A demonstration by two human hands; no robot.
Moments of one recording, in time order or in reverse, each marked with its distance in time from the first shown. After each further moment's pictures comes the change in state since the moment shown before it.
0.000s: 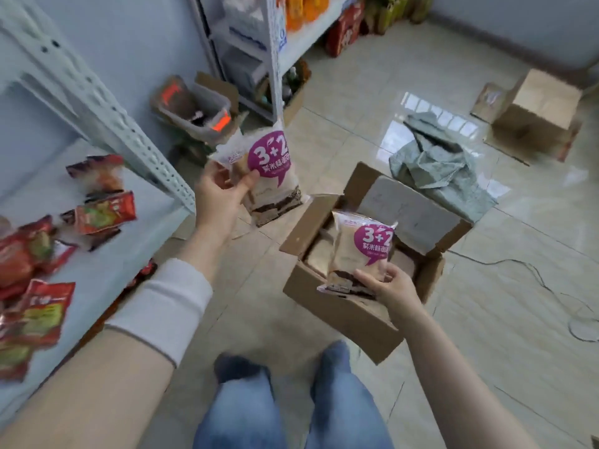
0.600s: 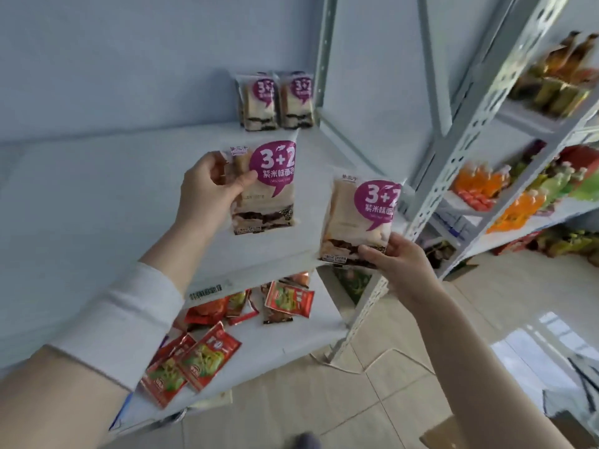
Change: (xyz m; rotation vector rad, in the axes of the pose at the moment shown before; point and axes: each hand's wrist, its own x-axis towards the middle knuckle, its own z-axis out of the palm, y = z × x) left_hand 0.048 0.163 -0.487 0.155 0.587 0.293; right_hand -0.131 -0.301 0.434 -0.076 -0.666 -0.630
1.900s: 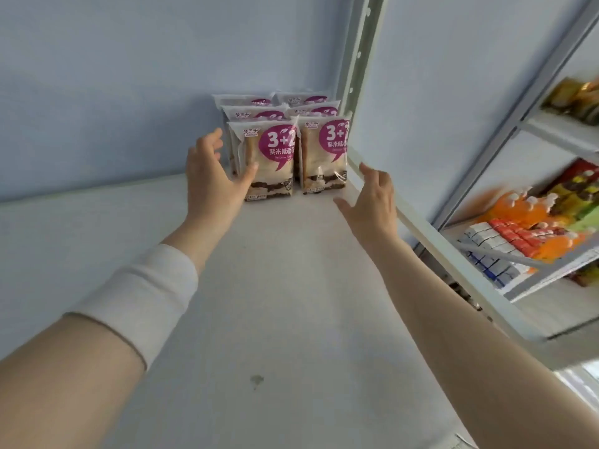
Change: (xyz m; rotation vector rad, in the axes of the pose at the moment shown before) left_hand 0.269 -0.081 0.074 0.294 0.133 0.118; right_hand 0.332 -0.055 0.105 -0.953 0.291 -0.304
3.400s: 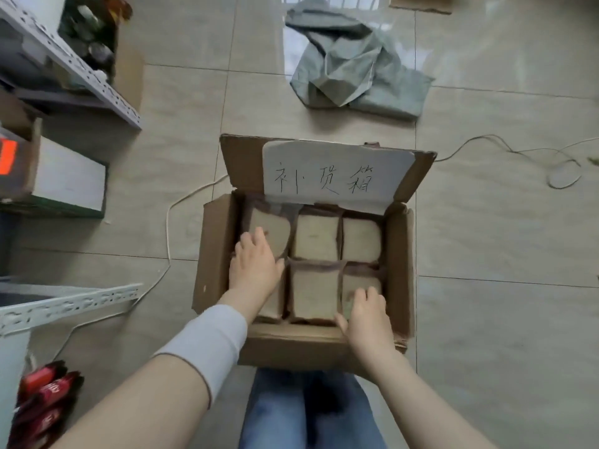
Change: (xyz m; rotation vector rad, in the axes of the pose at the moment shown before) left_hand -0.859 0.113 0.460 0.697 -1.553 0.506; right_hand -0.743 0.641 -0.123 -0.061 -0.355 1.392
